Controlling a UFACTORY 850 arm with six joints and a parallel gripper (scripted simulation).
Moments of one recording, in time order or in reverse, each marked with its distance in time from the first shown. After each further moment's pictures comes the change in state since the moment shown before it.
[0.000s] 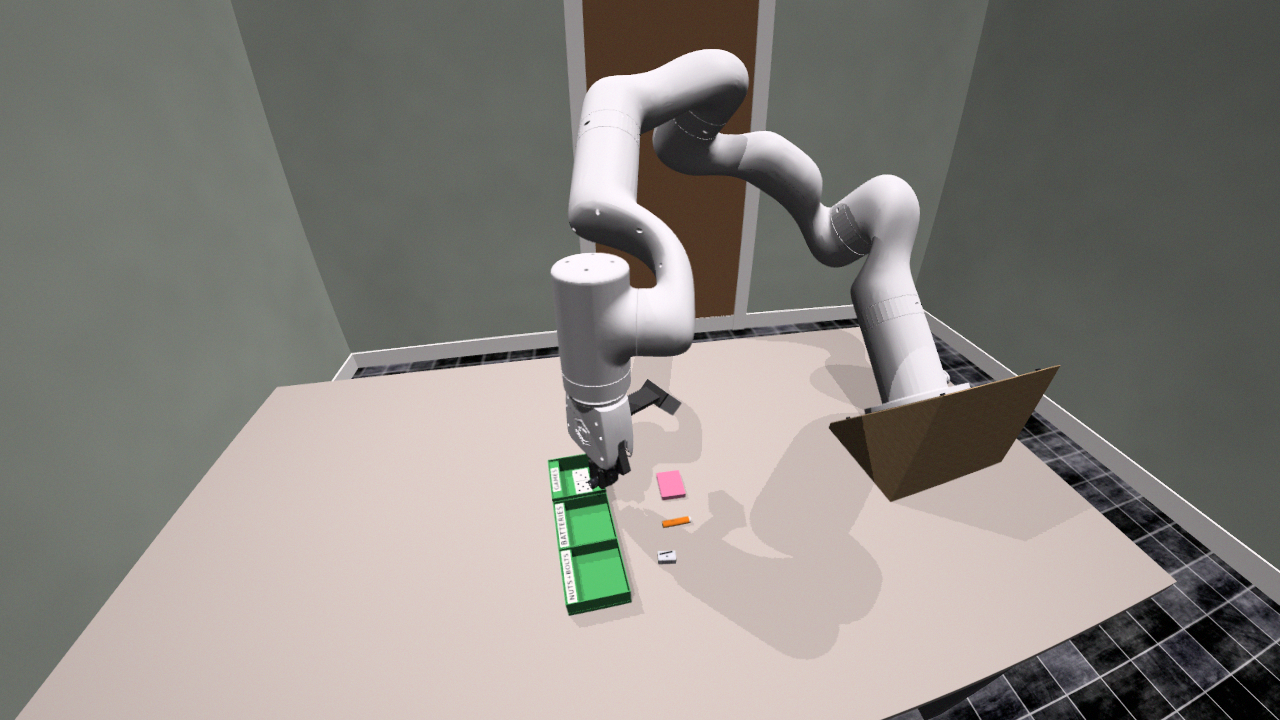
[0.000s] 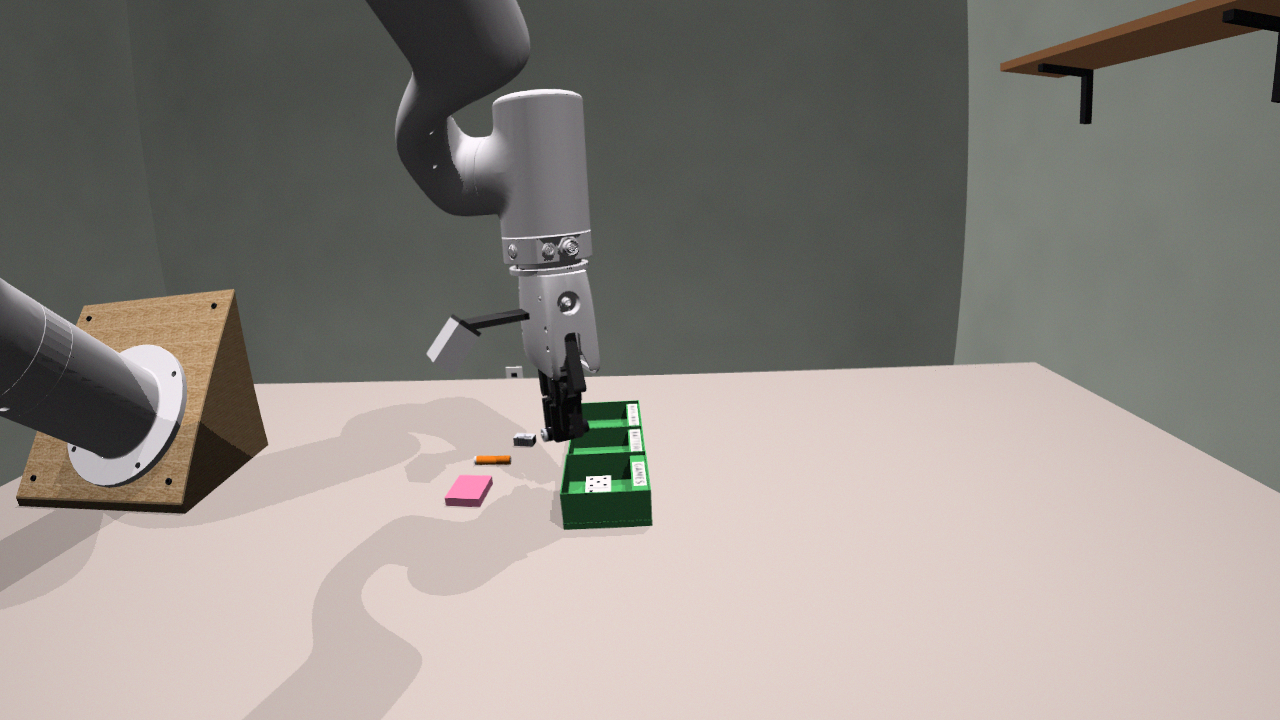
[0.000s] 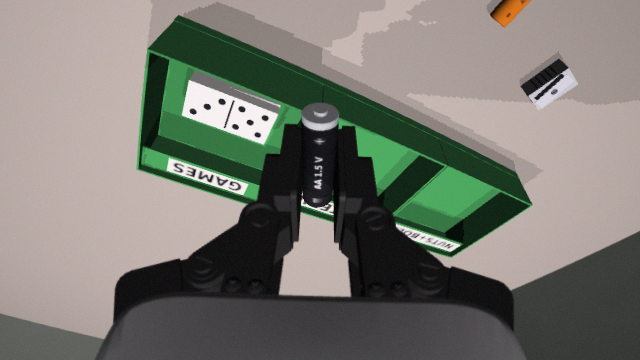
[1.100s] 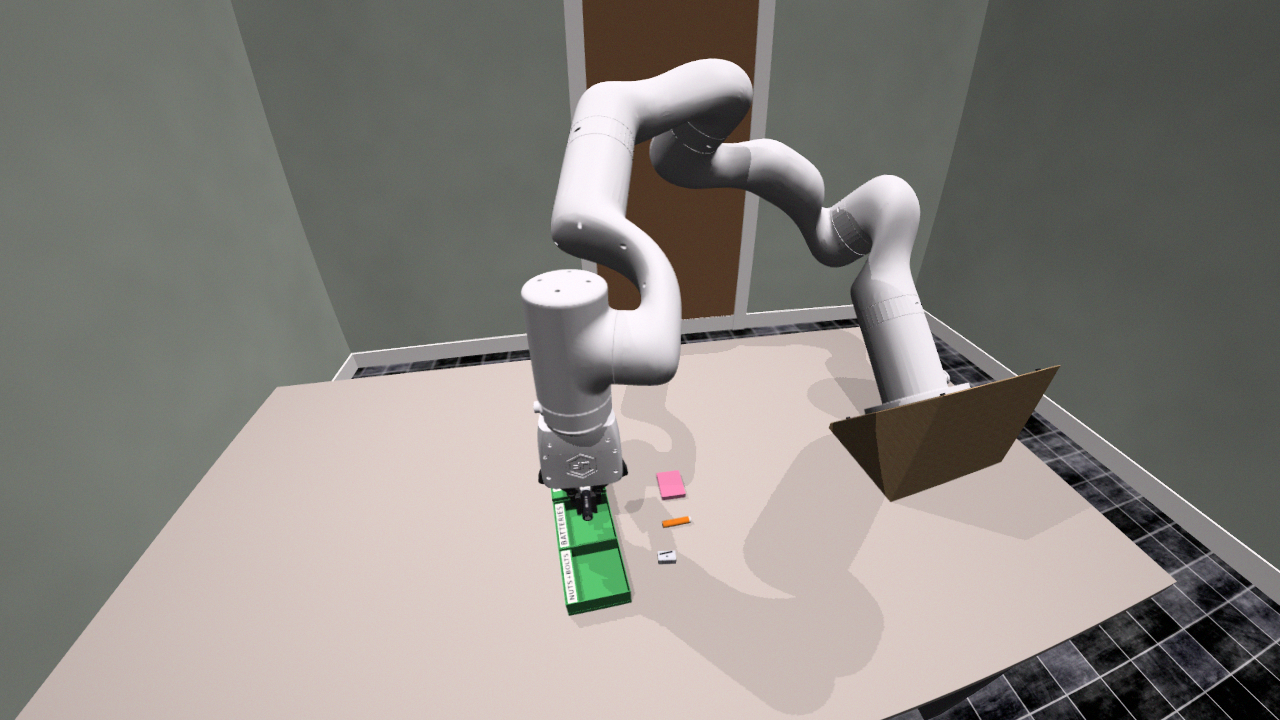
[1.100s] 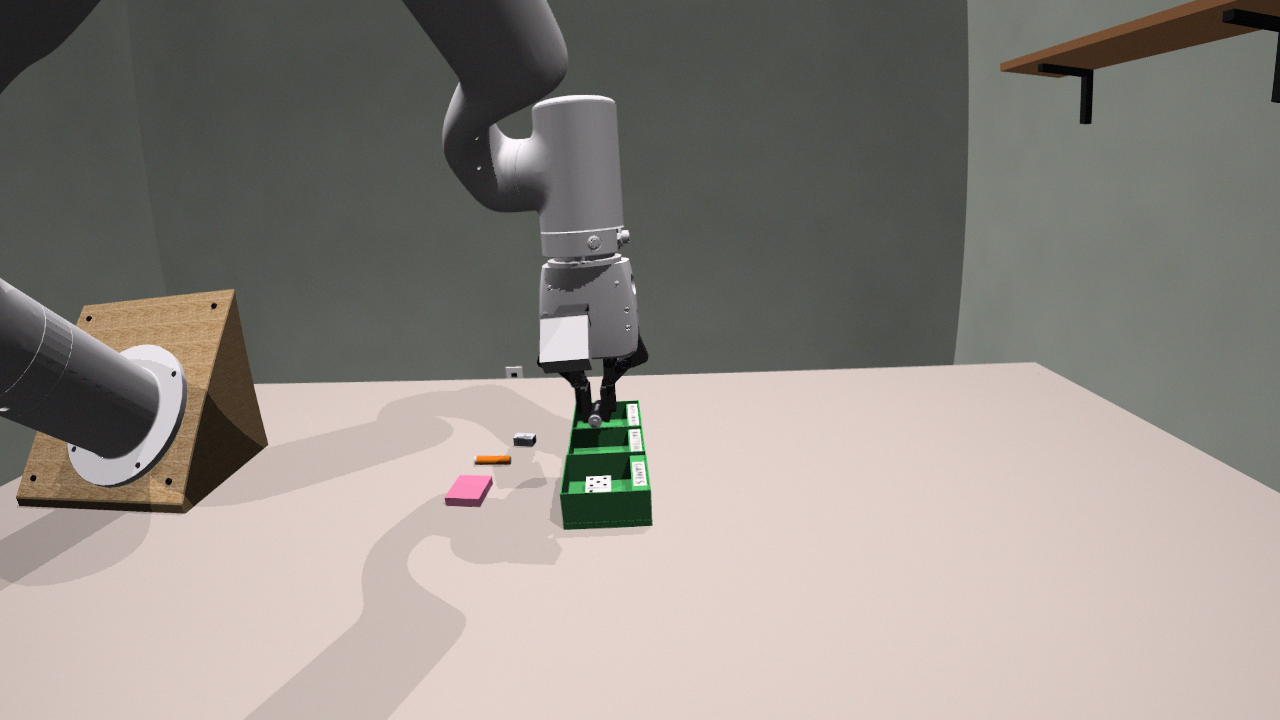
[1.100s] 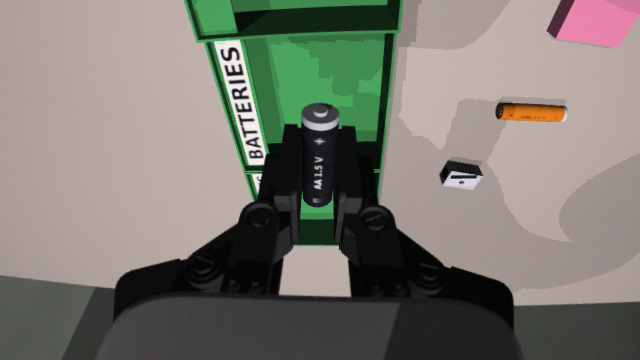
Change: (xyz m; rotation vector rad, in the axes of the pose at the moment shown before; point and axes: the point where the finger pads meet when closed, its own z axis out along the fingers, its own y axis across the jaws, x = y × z) arm -0.048 0.025 0.001 0.005 -0.002 -1.053
